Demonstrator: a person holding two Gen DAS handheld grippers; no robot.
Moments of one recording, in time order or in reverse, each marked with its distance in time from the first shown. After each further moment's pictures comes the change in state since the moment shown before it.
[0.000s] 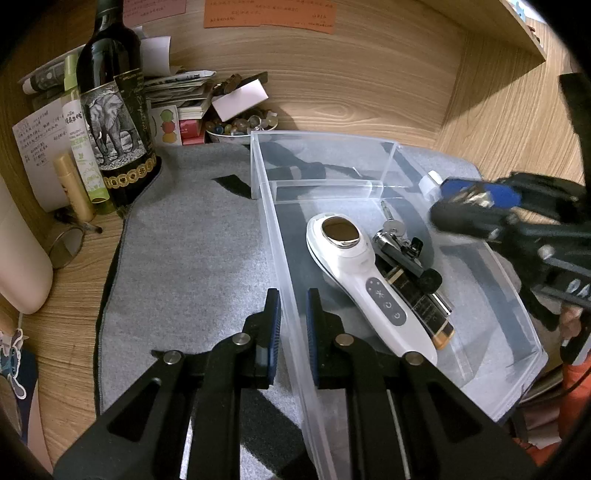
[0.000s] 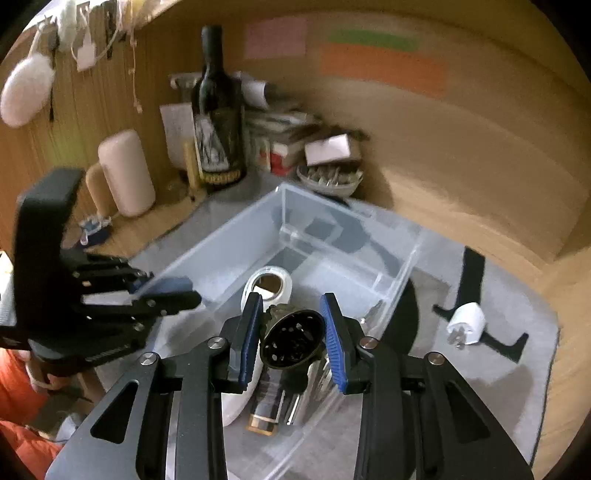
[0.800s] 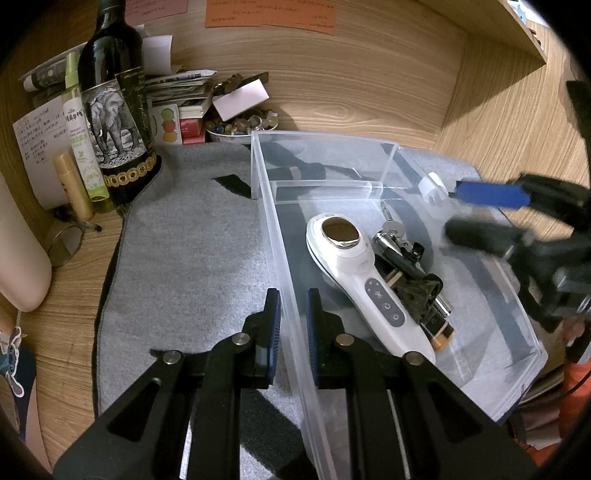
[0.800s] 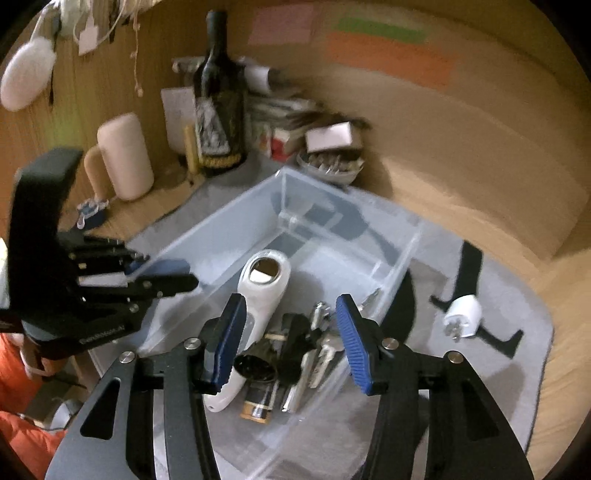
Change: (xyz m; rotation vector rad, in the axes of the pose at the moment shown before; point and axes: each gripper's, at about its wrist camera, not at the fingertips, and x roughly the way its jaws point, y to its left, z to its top) left arm 0.000 0.000 0.000 -0.005 -0.003 -0.008; right arm -0.008 0.002 -0.003 -0.018 0.007 -0.037
